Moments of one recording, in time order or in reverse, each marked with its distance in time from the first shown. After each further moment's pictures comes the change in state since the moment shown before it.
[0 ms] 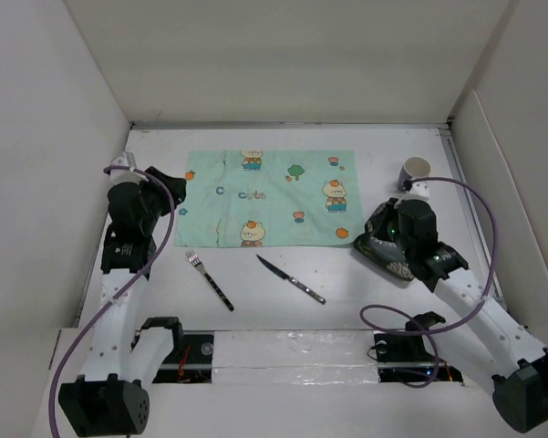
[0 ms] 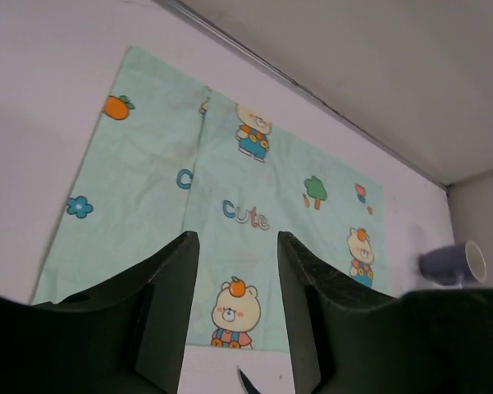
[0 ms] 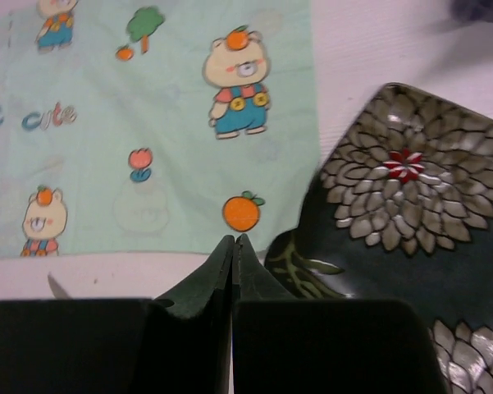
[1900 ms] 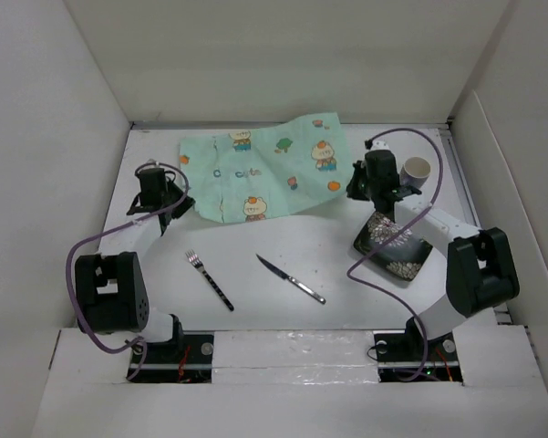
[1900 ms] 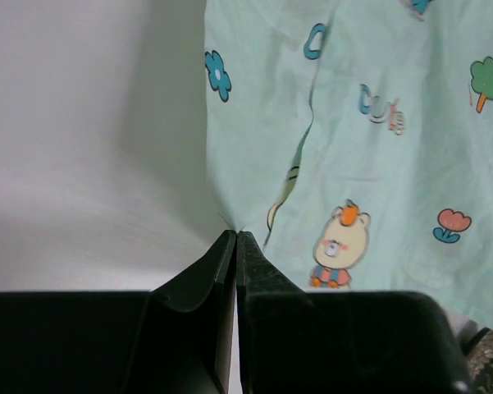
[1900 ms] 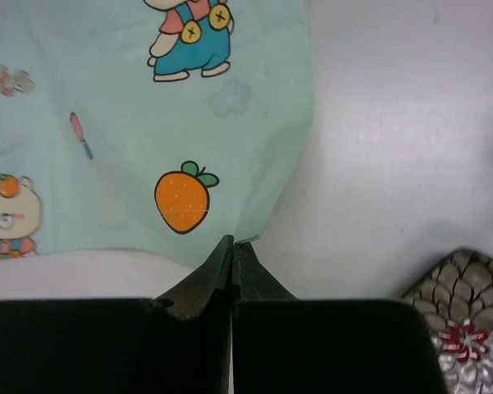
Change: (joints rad) left arm 0.030 0.578 0.082 0.094 0.059 -0.060; right arm -0.090 0.686 0.451 0.162 -0.122 -0.112
